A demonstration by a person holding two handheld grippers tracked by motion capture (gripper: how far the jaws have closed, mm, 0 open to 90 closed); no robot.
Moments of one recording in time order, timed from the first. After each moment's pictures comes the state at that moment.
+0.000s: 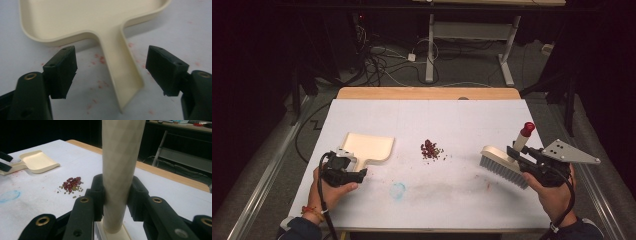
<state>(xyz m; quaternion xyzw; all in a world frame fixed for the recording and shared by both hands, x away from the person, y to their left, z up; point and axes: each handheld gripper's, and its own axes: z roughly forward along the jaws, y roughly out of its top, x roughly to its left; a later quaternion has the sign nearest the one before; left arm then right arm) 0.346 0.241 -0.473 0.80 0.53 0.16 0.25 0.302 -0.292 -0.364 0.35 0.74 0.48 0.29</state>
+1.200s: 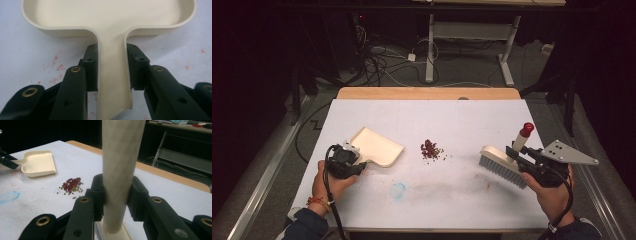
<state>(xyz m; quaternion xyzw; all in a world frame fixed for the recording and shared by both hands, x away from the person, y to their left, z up) 0.355 0.233 -0.459 0.83 0.48 0.14 0.25 0.303 -0.291 -0.367 0.36 0.74 0.49 0.30</state>
